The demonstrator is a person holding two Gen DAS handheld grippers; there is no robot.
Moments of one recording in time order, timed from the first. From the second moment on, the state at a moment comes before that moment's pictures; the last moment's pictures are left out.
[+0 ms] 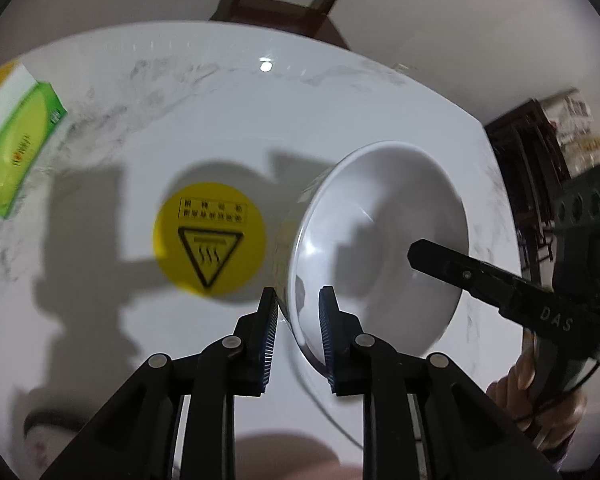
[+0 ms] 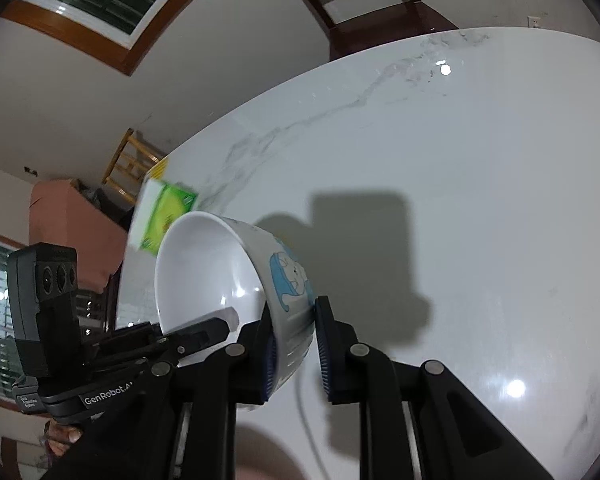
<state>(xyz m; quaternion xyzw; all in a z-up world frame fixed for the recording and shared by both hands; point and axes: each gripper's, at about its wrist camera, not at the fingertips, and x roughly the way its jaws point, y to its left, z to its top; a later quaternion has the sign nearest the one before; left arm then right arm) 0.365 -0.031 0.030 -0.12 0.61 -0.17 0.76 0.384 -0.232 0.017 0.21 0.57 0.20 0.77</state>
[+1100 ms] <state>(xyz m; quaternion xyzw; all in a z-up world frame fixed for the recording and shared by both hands) 0.130 -0.017 0.047 -0.14 0.63 -0.21 0.74 0.168 -0.202 0.031 0.17 0.60 0.22 0.75</state>
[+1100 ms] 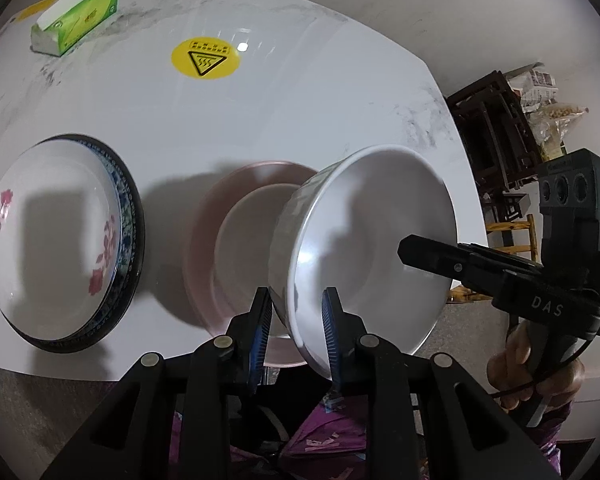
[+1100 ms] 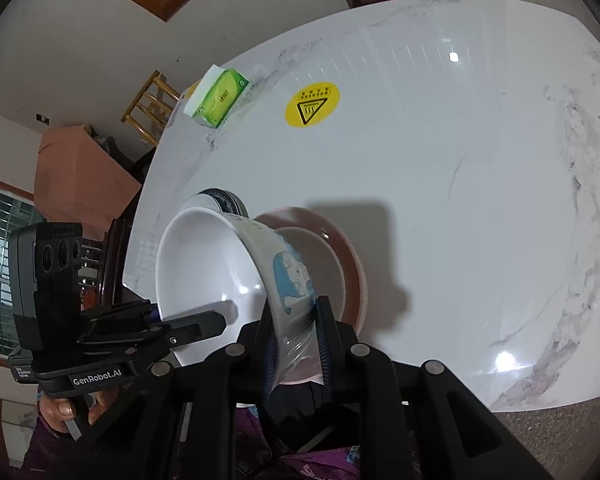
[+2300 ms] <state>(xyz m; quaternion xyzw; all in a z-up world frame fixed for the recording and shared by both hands) 0.137 -0.019 0.018 -0.13 0.64 -0.19 0.73 0.171 -0.199 0.001 0.17 0.63 0.21 0.73</state>
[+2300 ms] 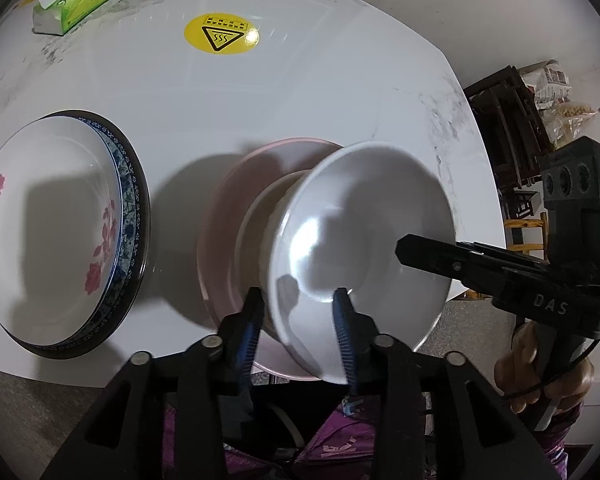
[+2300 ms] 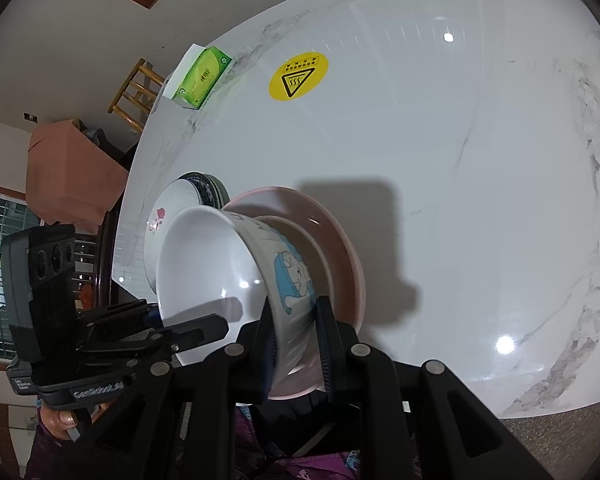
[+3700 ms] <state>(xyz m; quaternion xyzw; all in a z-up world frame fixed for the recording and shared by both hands) 0.123 0.019 0.042 -0.08 0.56 -0.14 0.81 0.145 -0.240 0.017 0.21 0.55 0.20 0.78</state>
